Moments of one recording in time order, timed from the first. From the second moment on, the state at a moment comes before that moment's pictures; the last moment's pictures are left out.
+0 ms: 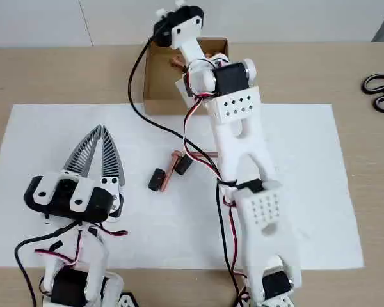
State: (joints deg) left arm 6.5 -103.2 80.3 25.4 -2.2; right arm -22.9 42.0 -75.9 96.4 12.9
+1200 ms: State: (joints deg) left arm 6.4 -103.2 80.3 43.8 15.9; right arm -19.8 7.3 -9.9 81.0 -18.9
